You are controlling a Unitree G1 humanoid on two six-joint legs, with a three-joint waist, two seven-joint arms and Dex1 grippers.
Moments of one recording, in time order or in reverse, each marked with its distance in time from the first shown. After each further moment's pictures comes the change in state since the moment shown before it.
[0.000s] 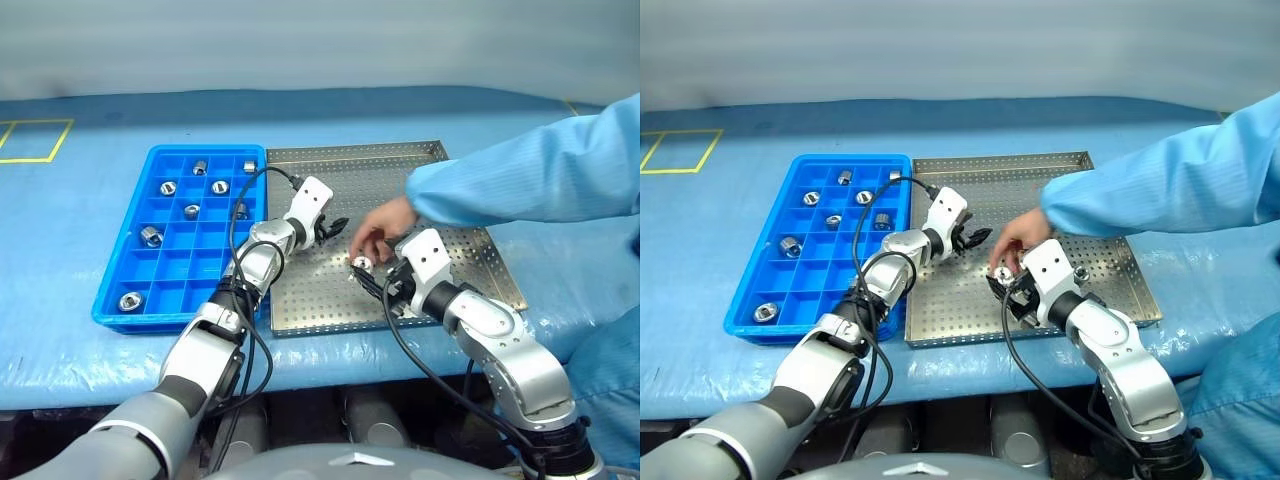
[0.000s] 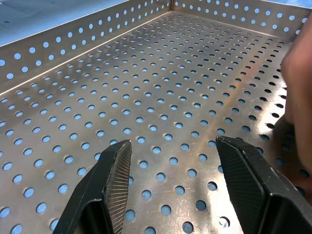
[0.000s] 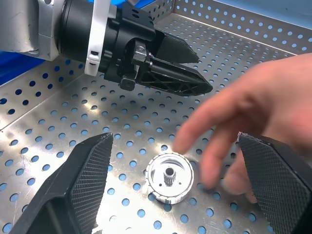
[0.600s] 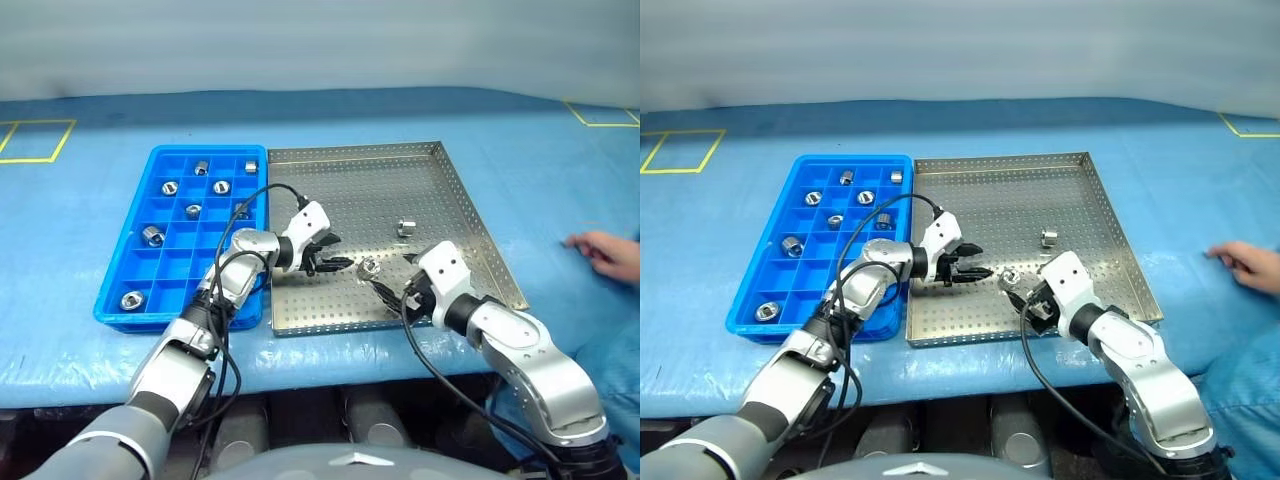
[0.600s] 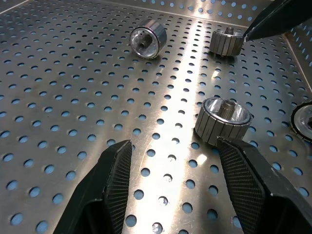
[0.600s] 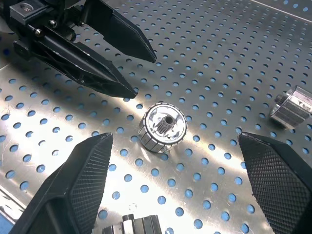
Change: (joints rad) left arm 0.119 0.127 -0.130 -0.261 -0.049 0.120 -0.428; right arm 0.108 -0.110 -0.089 -0.069 0.028 0.079 0.043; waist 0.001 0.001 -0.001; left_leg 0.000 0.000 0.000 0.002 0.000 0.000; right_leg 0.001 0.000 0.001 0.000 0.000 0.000
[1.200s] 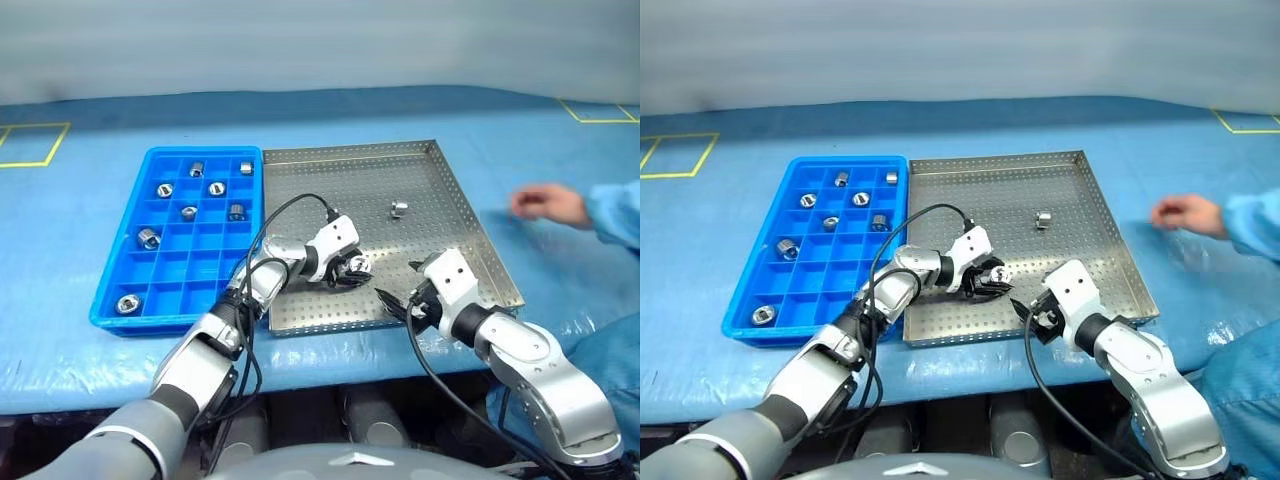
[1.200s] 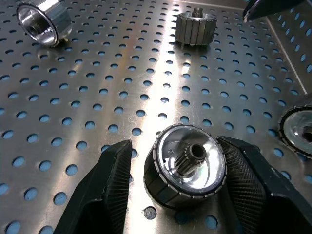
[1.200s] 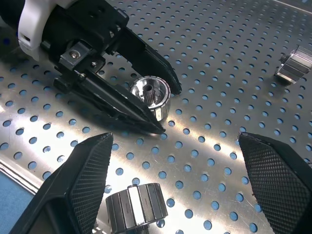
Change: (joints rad) left arm -0.076 -0.122 -0.061 0.202 0.087 -0.083 0.053; right arm 0.048 0.004 -0.004 -0.056 -0.002 0.010 -0.037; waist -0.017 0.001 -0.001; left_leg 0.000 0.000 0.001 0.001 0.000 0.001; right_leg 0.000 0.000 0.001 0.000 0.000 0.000
